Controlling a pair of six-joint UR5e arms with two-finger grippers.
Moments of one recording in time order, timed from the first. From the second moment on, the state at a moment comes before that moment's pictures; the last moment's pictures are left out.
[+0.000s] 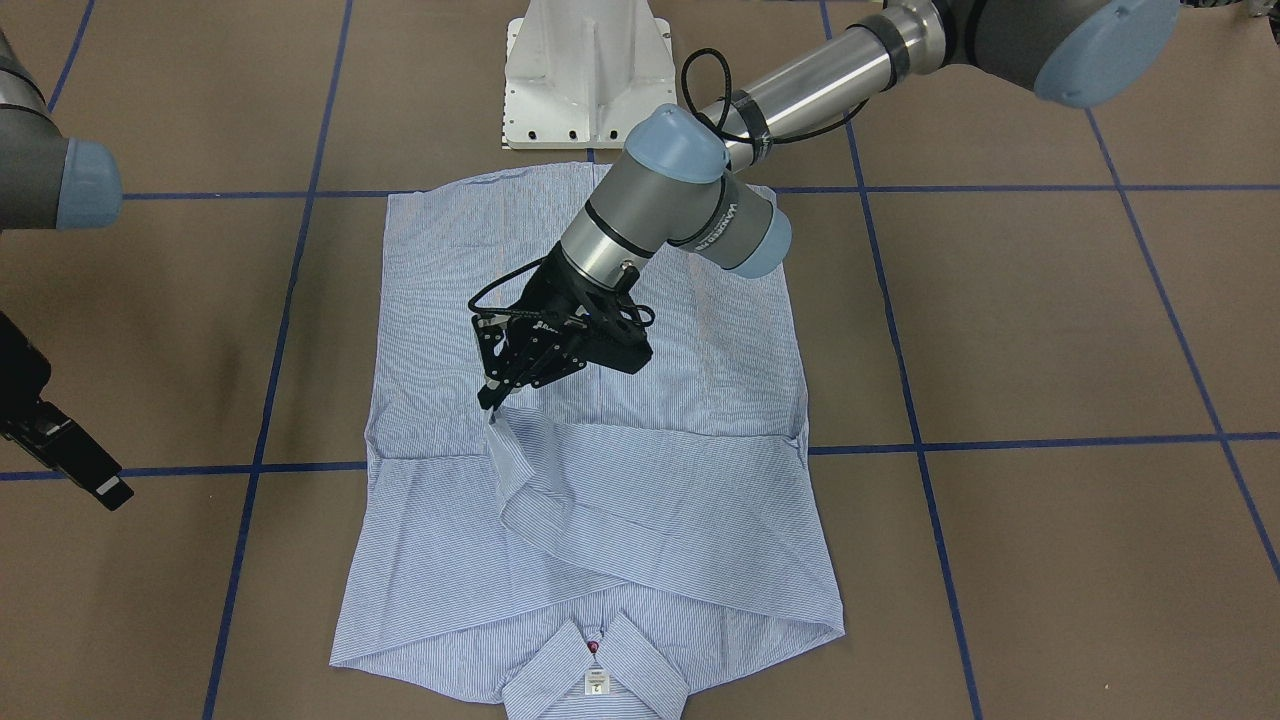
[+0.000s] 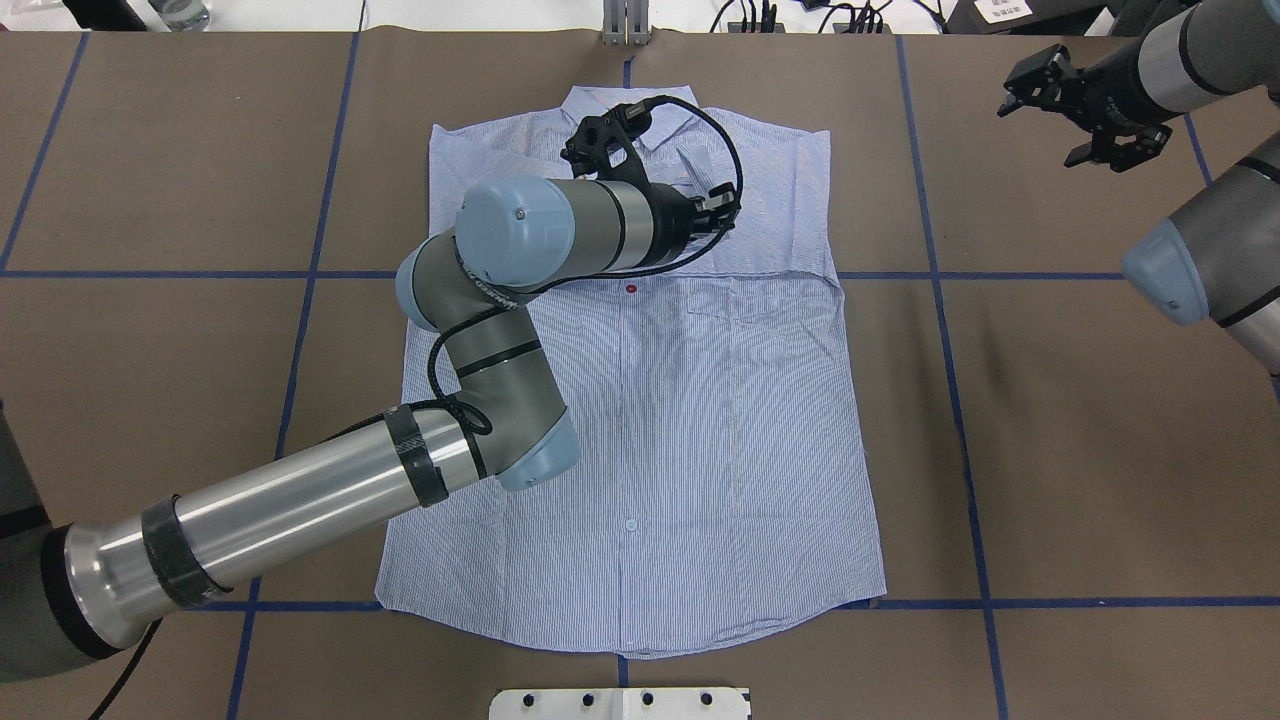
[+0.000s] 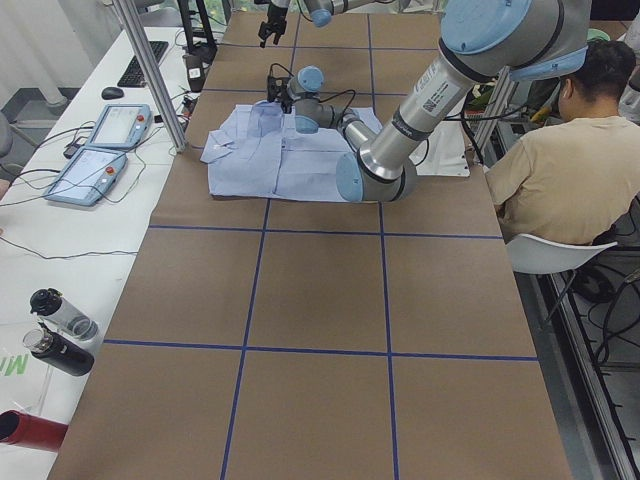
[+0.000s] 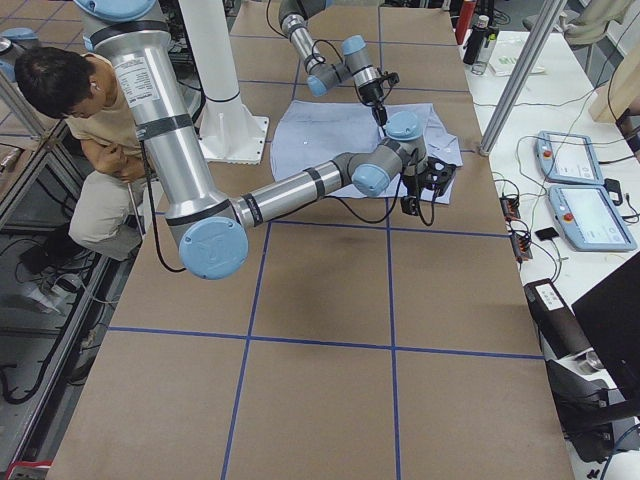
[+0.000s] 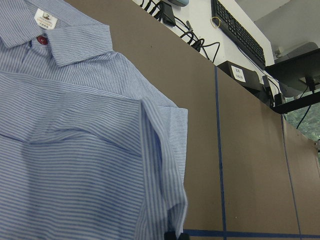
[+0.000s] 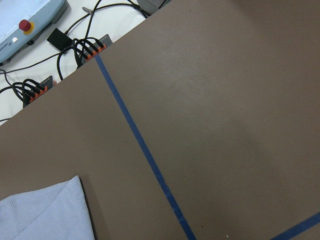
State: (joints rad) left arm -0.55 -2.53 -1.15 -2.57 -1.63 -1.59; right arm 1.11 -1.24 1.62 -1.13 2.07 1.41
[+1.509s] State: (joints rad) left arm -0.78 -2.02 -1.85 -2.22 -1.99 -1.36; right arm 0.64 -1.59 2.11 -1.14 1.88 1.84
